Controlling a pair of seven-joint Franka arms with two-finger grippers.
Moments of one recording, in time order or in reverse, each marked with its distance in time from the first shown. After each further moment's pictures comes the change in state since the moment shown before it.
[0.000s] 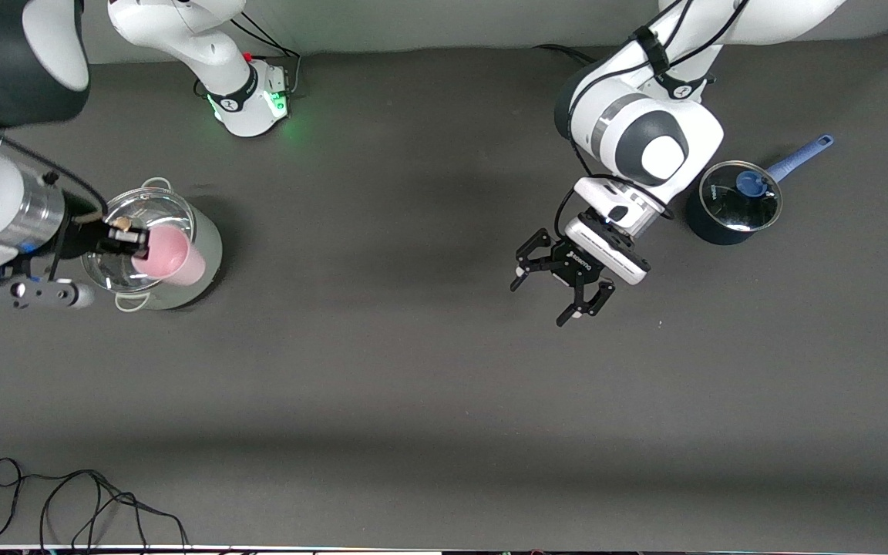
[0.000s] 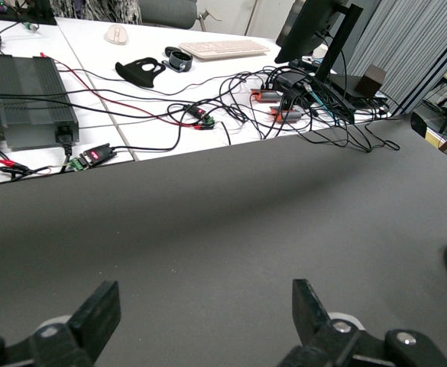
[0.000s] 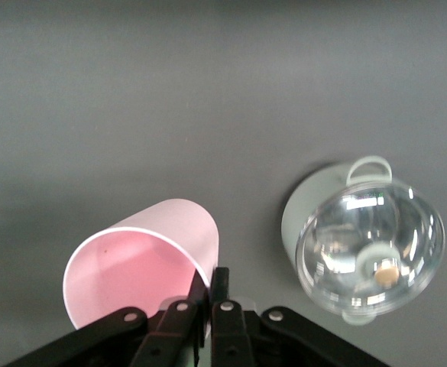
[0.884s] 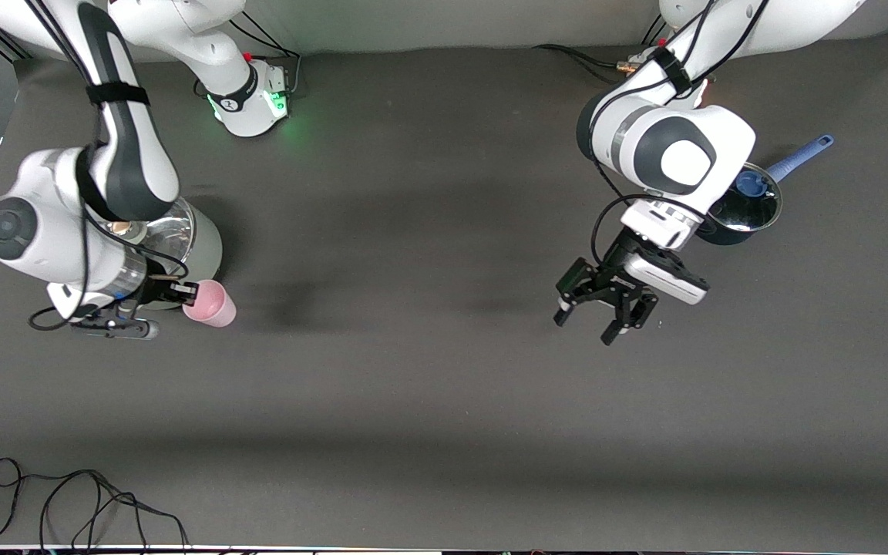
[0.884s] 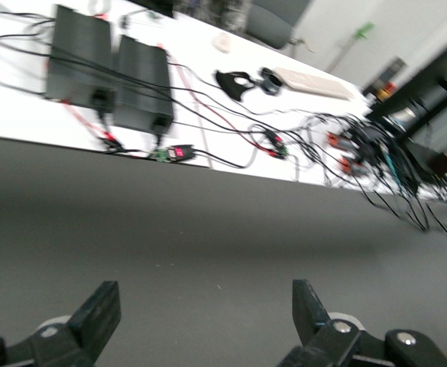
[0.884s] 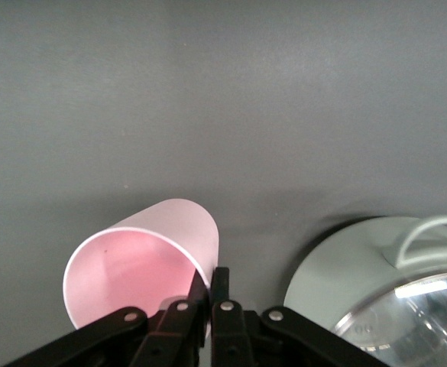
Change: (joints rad) left arm 0.042 0.000 0.014 0.000 0.267 0.104 -0.611; right arm 0.001 -0.054 -0.031 -0.667 0.000 0.694 -0.044
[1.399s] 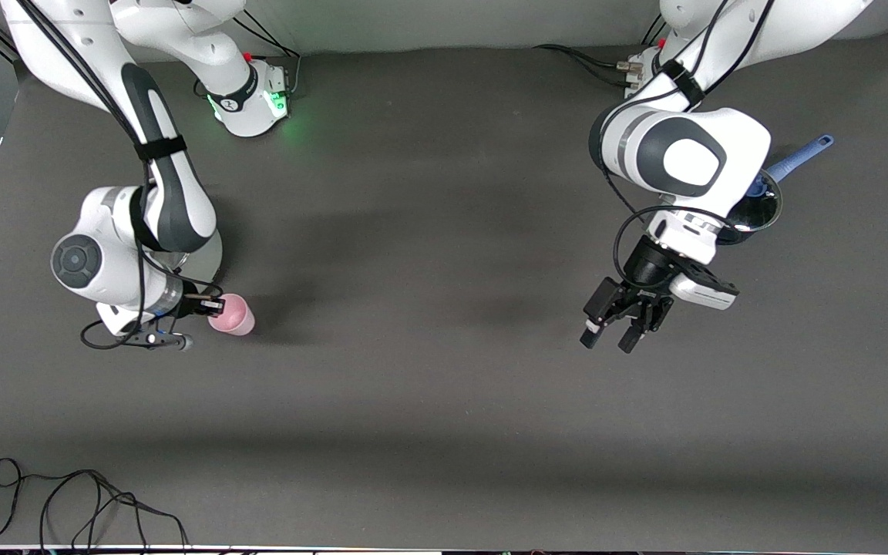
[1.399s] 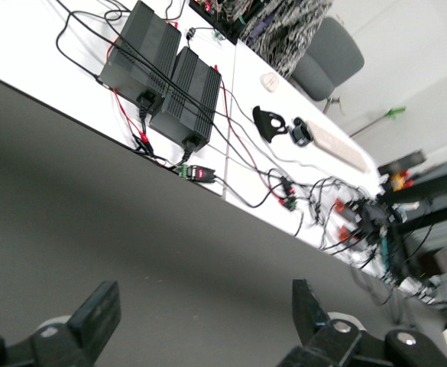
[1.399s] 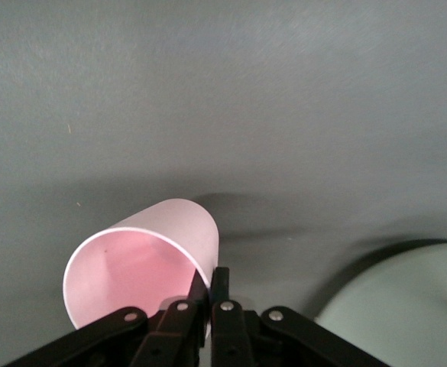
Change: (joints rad) left arm 0.028 -0.001 0.002 -0.003 0.165 -0.026 -0.491; right arm 0.000 0.153 0.000 -0.051 0.113 0.151 -0.062
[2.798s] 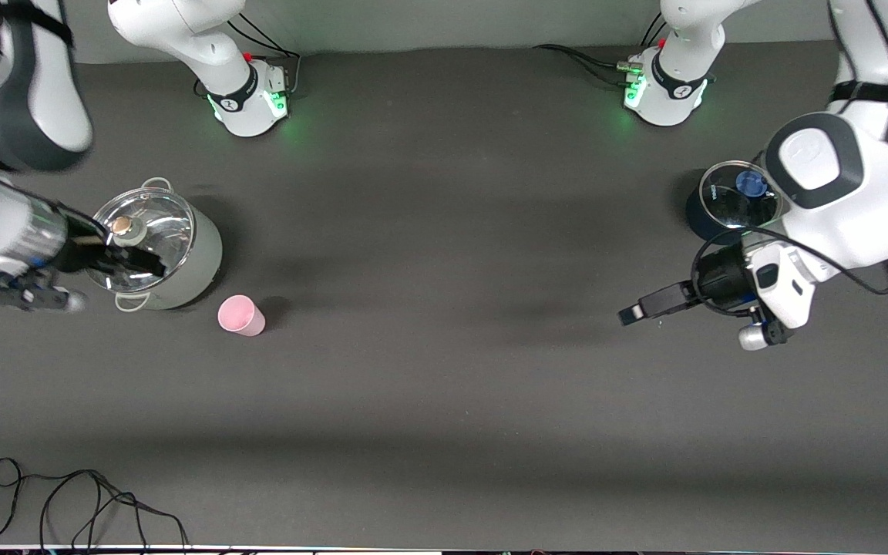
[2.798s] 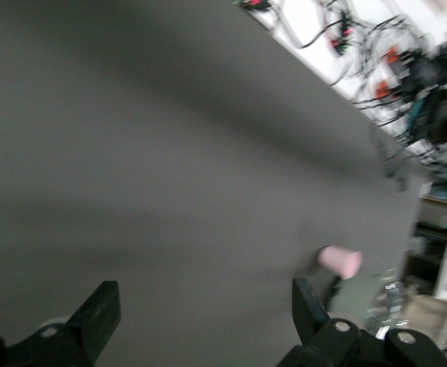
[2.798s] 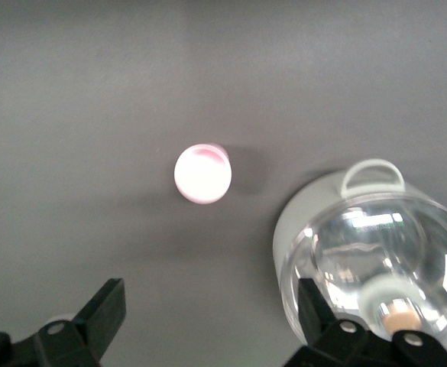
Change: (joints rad) left arm 0.023 -0.273 0.445 -0.033 1.150 -1.241 -1.271; right arm 0.006 -0.328 -0.071 0.276 -0.088 -0.587 0.033
